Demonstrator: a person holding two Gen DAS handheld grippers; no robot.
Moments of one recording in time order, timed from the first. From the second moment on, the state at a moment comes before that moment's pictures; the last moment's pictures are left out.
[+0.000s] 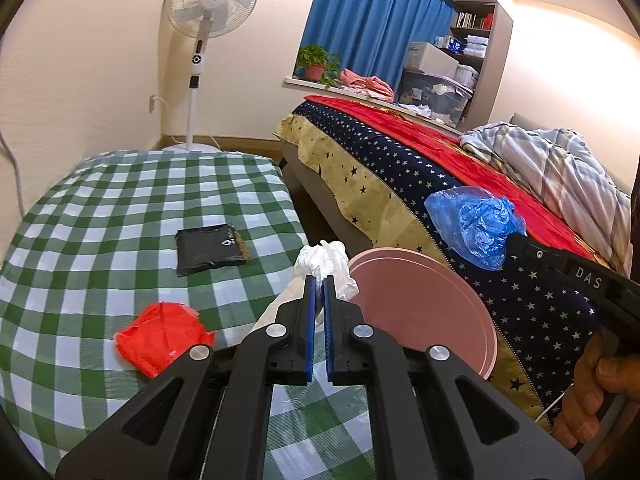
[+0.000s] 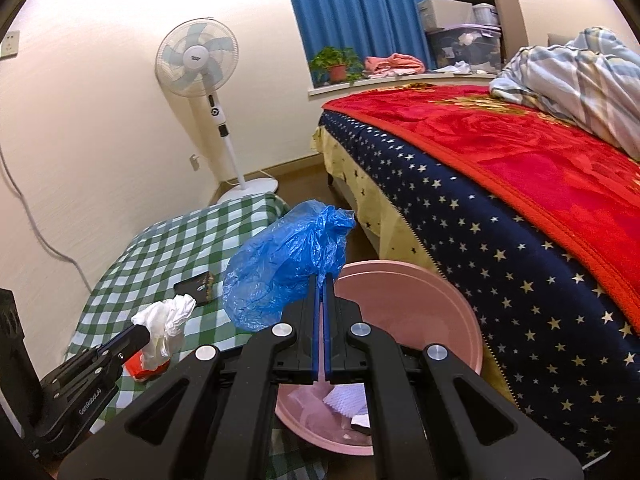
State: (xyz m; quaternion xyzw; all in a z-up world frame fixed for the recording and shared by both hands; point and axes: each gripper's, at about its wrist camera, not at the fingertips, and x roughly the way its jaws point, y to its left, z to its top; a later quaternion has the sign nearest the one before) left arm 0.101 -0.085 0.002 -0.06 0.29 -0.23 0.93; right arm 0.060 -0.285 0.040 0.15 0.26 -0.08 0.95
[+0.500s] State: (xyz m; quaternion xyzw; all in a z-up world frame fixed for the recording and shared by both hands) left arm 0.107 -0.120 -0.006 -0.05 0.30 -0.25 0.92; right arm 0.067 -0.300 0.030 0.15 0.27 -0.11 0.94
